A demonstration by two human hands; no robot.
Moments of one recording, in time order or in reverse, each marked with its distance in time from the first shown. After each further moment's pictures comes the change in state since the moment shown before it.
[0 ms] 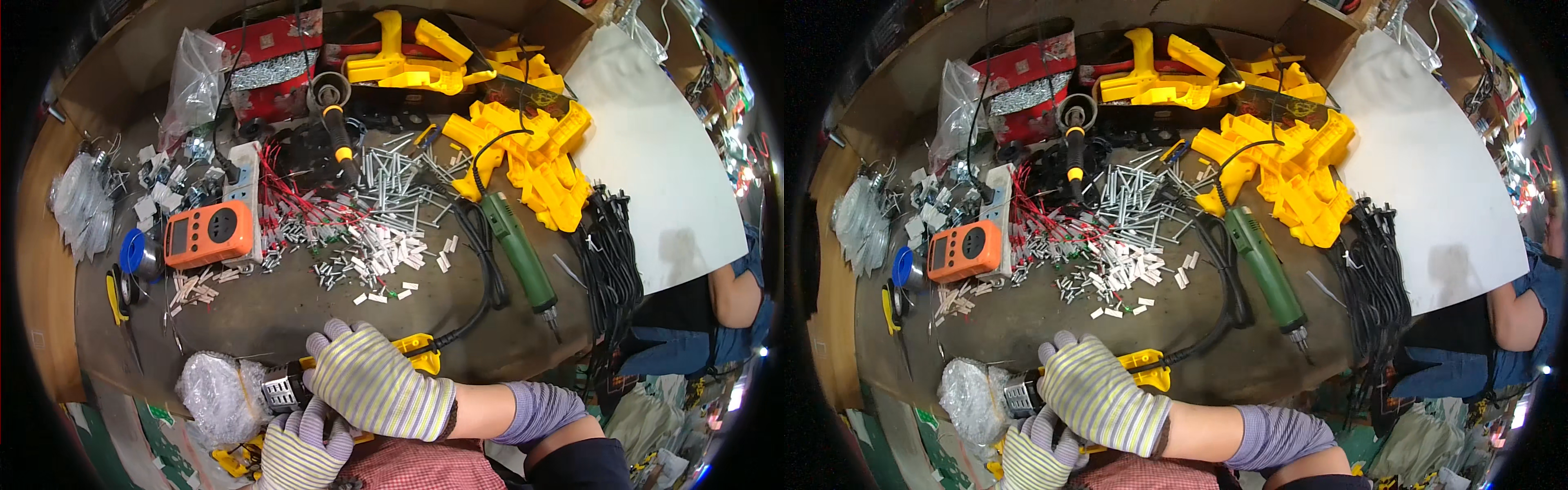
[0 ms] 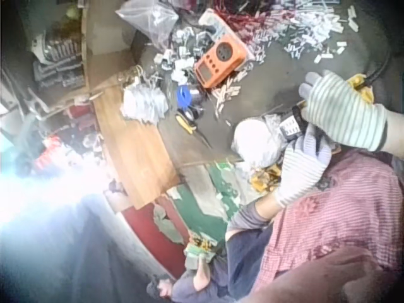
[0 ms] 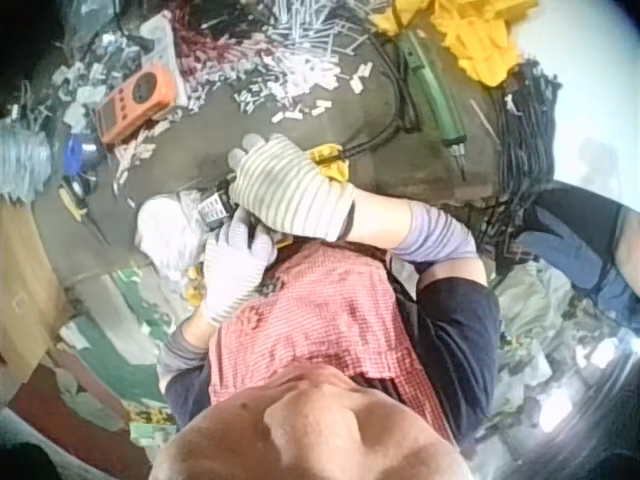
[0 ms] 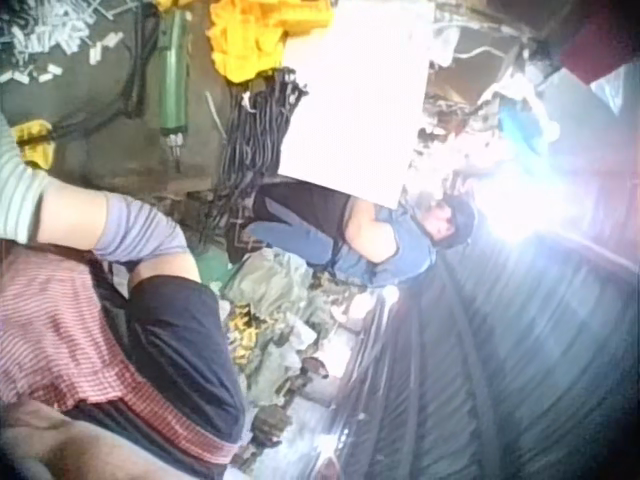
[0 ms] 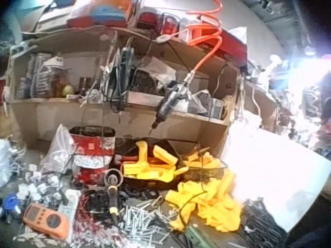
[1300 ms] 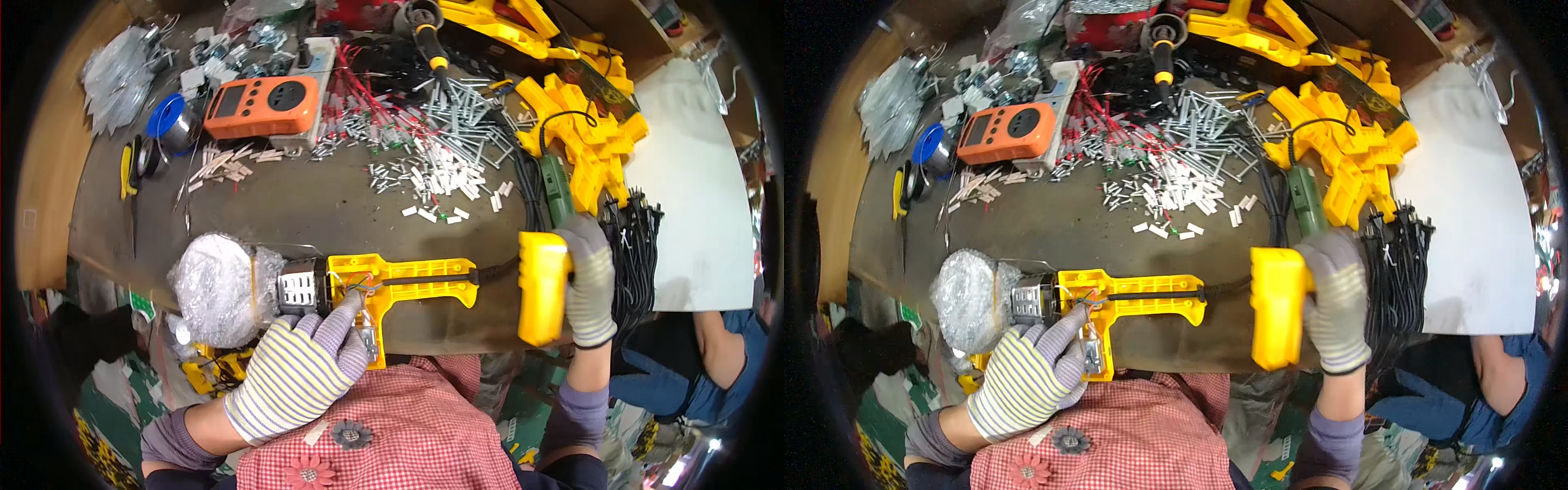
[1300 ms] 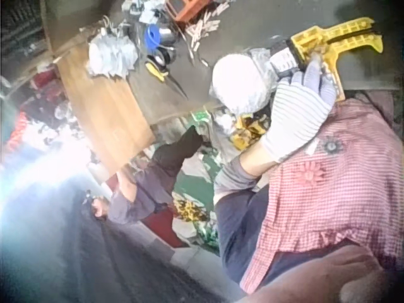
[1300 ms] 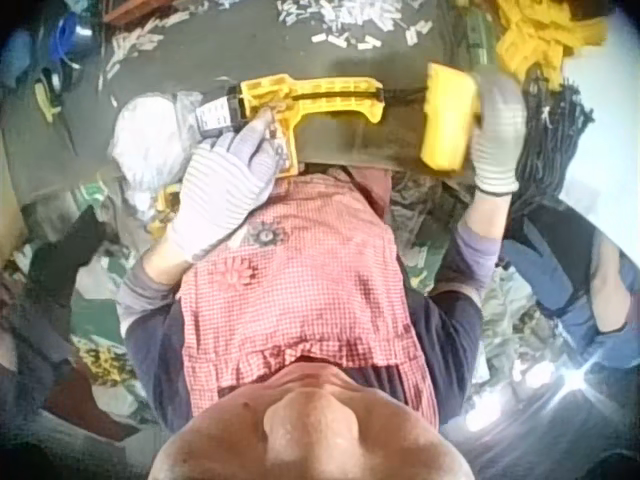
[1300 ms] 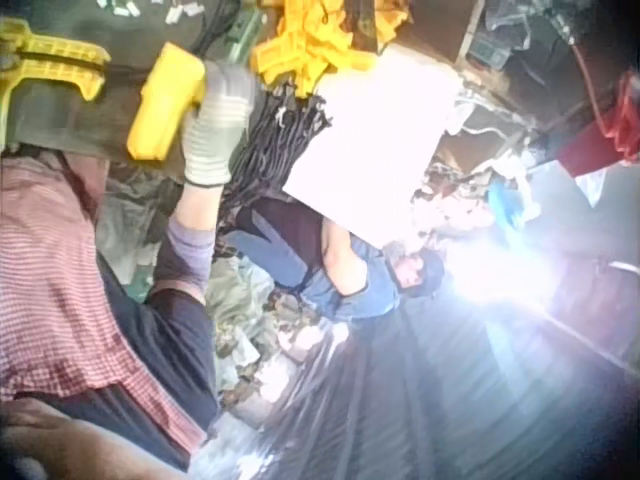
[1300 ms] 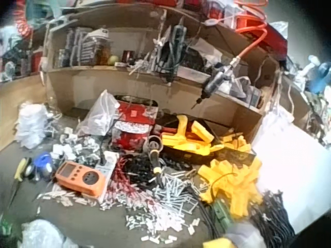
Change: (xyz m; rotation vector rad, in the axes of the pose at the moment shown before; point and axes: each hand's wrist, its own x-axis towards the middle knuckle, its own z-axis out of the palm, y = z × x) left_hand 0.005 -0.008 -0.008 -0.054 -0.091 0.014; right_hand -0.151 0.122 -0.054 -0.314 0.384 0.226
